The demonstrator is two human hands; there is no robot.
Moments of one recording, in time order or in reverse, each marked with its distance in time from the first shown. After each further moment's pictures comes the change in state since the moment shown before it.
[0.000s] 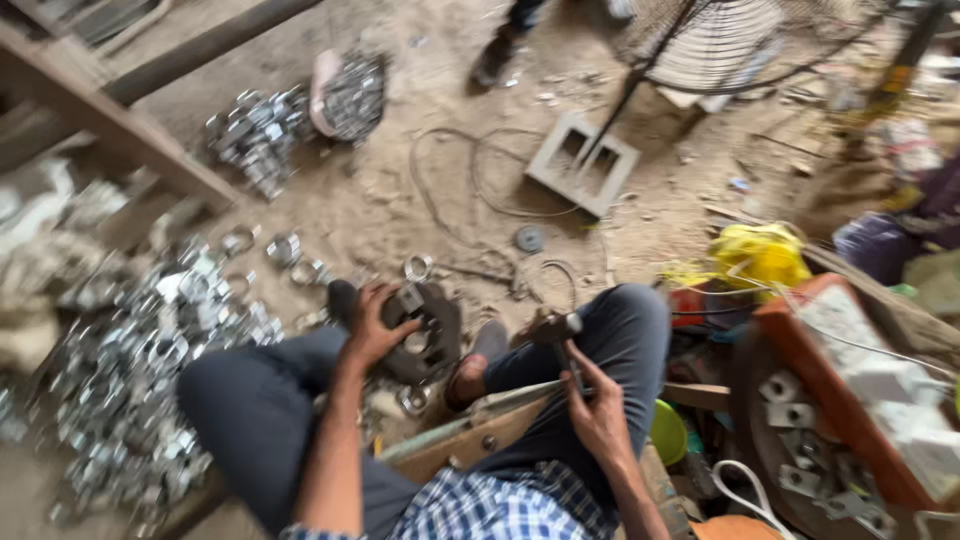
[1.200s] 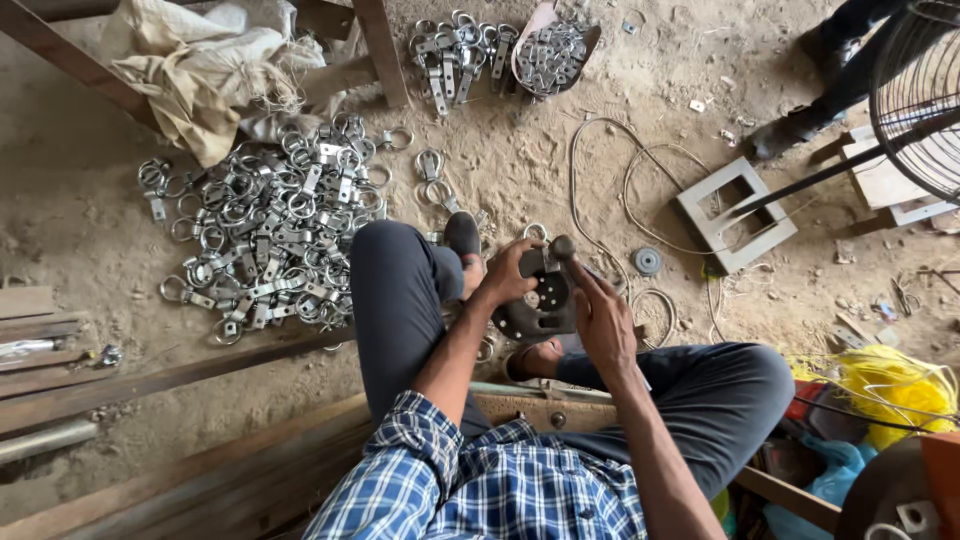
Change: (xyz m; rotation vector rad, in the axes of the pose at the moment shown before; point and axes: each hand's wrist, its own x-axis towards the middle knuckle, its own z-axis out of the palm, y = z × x) left_hand -0.018 0.011 0.011 -0.296 0.129 -0.215; right_hand 0.099 -0.079 0.141 -0.259 -0.341 -0.438
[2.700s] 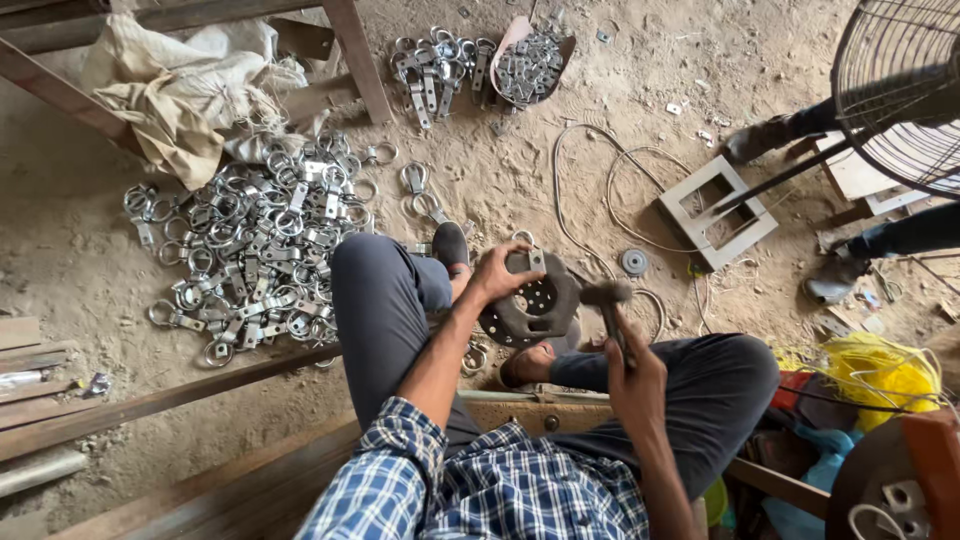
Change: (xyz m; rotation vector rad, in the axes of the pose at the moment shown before) left_hand 0.021 0.004 0.001 -0.045 -0.106 -0.179; right_hand -0.086 0.013 -0.041 0.192 0.082 0.404
